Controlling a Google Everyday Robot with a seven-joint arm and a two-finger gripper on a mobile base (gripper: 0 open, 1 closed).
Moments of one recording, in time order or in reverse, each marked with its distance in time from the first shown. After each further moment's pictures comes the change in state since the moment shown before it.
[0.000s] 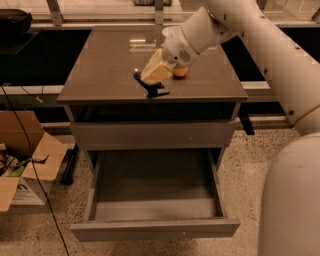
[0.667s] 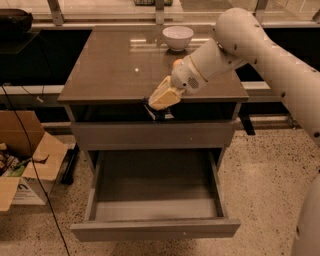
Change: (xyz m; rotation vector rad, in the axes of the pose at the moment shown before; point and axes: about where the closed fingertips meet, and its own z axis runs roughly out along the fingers) arm 0.053 0.045 0.016 -0.052 -0.005 0.110
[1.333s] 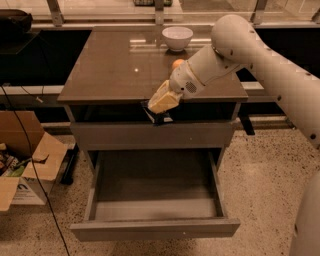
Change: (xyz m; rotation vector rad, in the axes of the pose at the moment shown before) arm 0.010 -0.004 0.012 0.001 0.007 0.006
